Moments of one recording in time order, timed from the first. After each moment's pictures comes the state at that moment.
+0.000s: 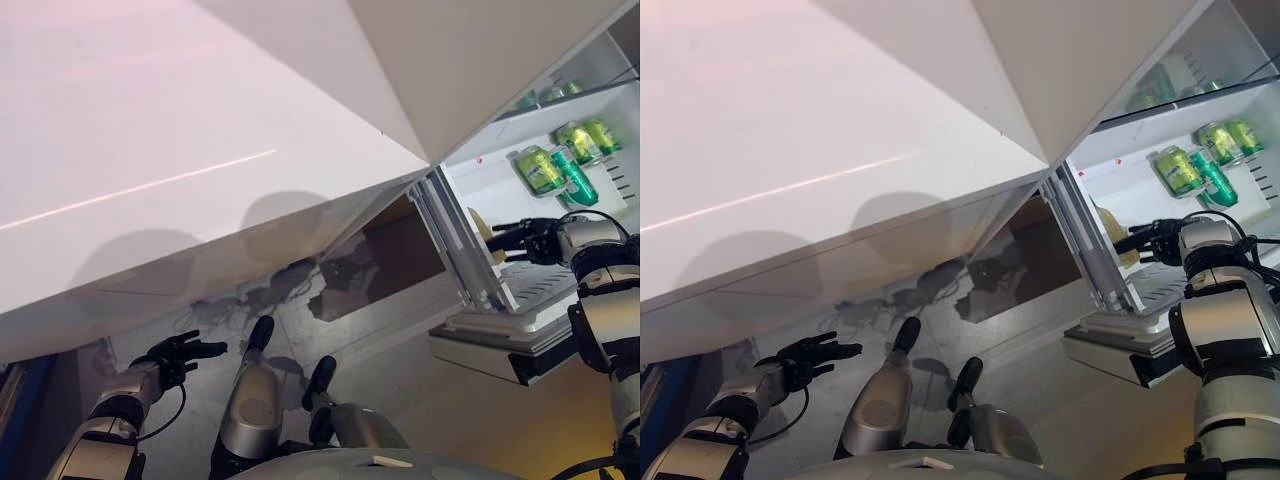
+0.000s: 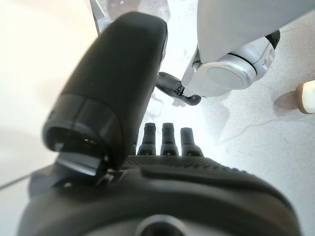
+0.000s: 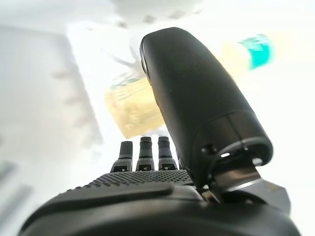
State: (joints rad) left arm -0.20 0.52 -0.08 0.96 -0.48 0.30 -0.09; right arm -0.99 -0.77 0.32 1.14 0.24 0.46 0.23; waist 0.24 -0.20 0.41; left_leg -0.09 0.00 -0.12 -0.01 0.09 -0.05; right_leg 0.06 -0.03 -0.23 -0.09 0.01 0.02
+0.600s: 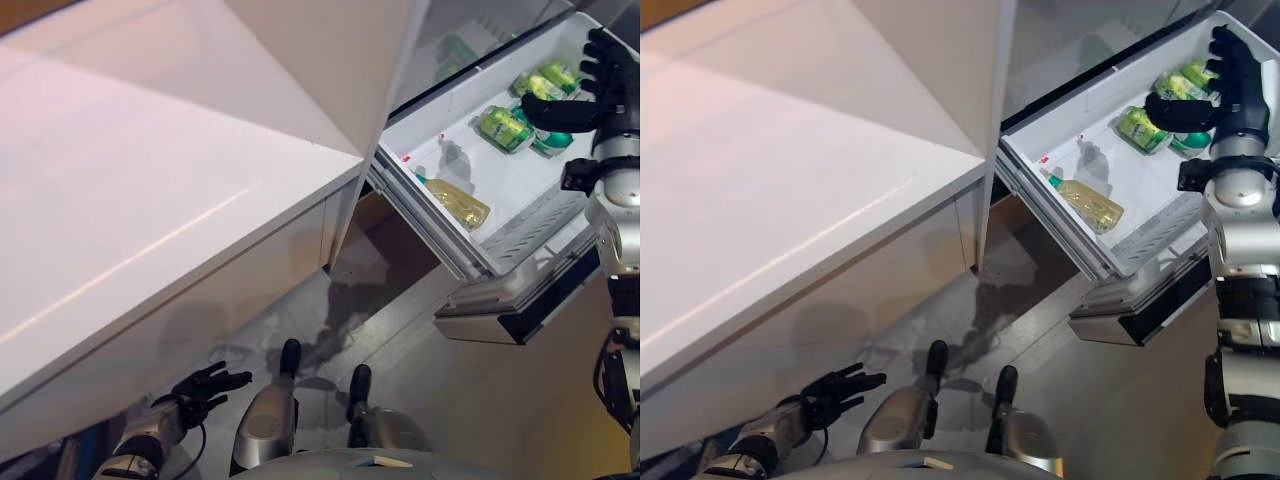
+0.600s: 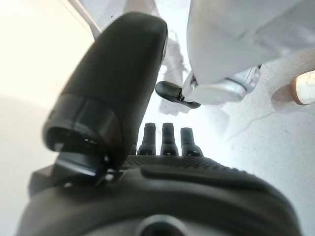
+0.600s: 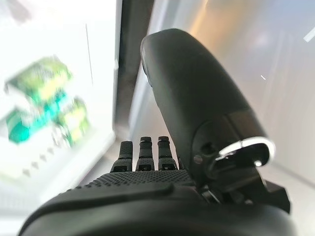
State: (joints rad) left arm -0.03 0.34 -0.04 1.01 -0.52 0.18 -0.17; right arm -0.54 -0.84 -0.12 0.21 0.21 0.09 -0.26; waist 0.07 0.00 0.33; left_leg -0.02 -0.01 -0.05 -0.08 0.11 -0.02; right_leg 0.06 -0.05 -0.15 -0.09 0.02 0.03
